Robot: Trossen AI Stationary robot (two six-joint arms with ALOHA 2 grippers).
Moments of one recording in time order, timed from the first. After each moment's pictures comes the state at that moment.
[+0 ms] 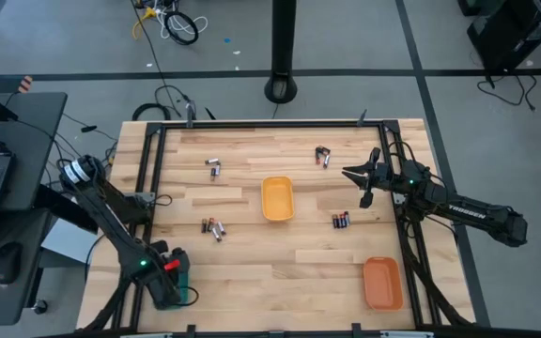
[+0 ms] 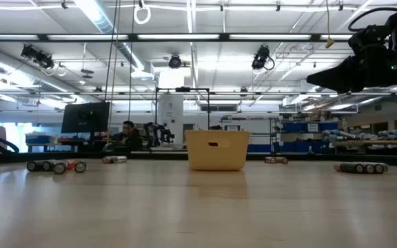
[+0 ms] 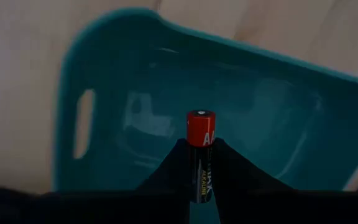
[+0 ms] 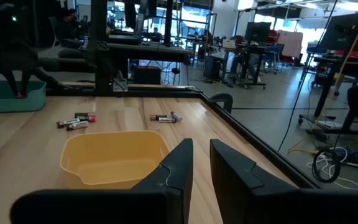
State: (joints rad) left arm -0.96 1.46 0.84 -0.82 0.03 -1.33; right arm -0.47 0.23 0.01 0.21 -0.18 -0.11
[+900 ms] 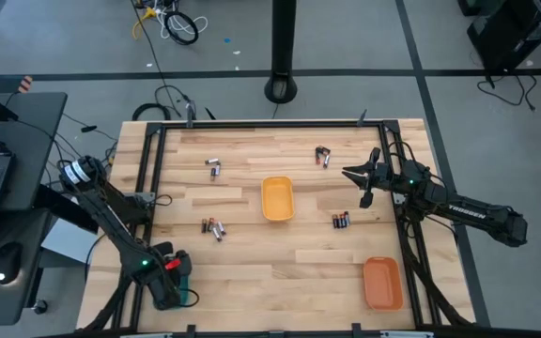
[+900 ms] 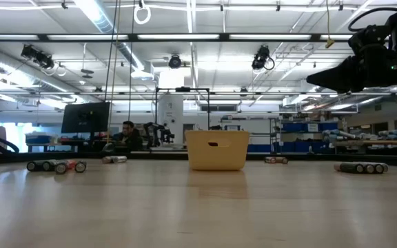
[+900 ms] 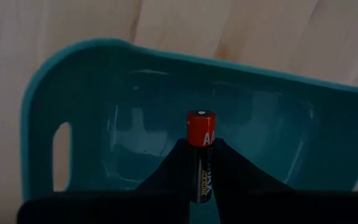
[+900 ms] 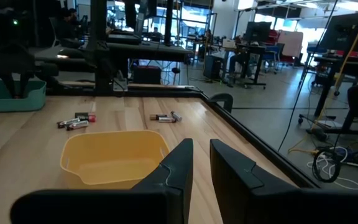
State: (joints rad) left arm -0.96 1.47 0.80 -0.74 0.00 -1.26; right arm -0.47 0.23 0.01 0.21 -0.18 -0.11
